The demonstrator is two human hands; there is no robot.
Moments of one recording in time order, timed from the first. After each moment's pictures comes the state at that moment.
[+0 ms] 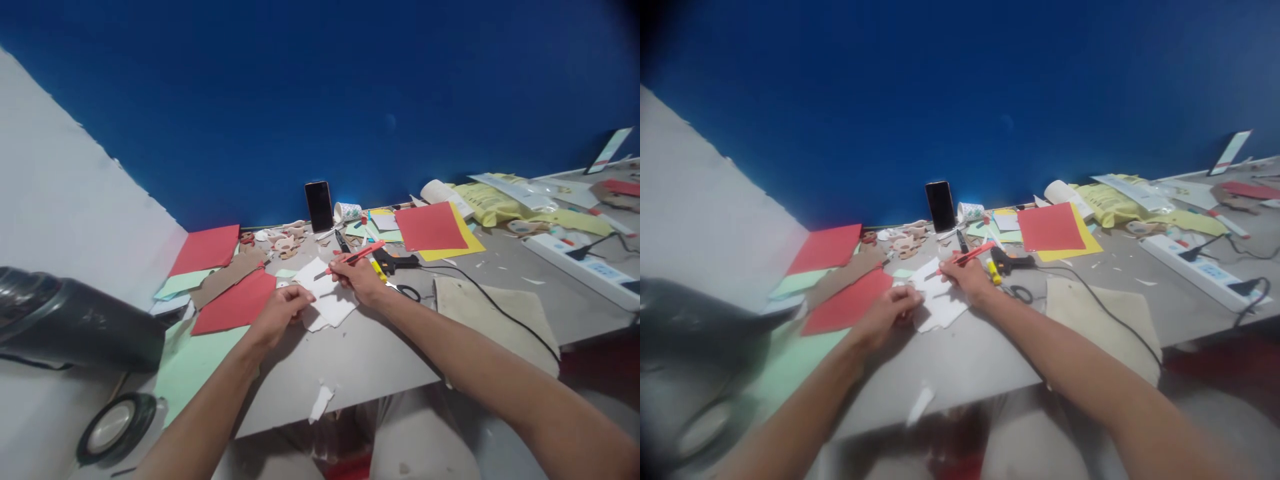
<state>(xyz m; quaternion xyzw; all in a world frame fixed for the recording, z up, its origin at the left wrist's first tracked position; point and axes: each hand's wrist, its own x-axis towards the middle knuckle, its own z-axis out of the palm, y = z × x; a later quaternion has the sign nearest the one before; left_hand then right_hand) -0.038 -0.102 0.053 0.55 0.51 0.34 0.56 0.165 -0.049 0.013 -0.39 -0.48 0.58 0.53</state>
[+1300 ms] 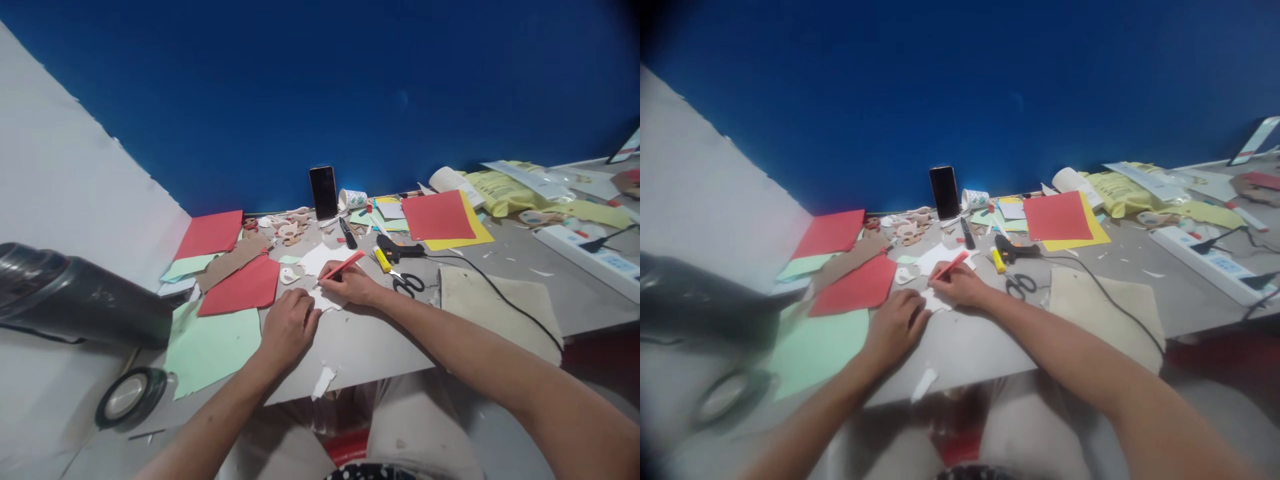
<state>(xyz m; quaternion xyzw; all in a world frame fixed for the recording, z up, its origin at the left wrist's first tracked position) -0.044 -0.141 0.004 0.85 0.48 0.22 -0.04 0.157 -0.068 0.004 -0.41 -0.74 0.39 0.35</state>
